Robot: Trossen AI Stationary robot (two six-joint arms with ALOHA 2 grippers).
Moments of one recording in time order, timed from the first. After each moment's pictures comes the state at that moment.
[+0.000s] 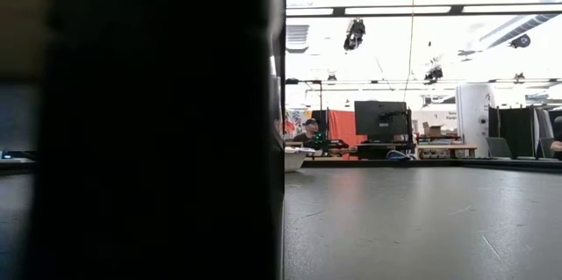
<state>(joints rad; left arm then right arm) -0.55 1.80 1.28 -0.54 0.03 -0.36 0.20 1.53 1.76 -1.21 0.16 0.44</state>
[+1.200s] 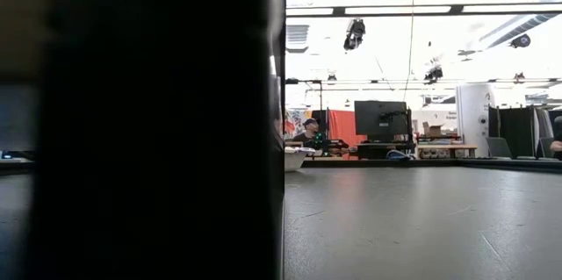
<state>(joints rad) -0.51 1.36 1.26 -0.90 -0.29 -0.39 0.20 1.53 1.76 -1.21 0.16 0.41</state>
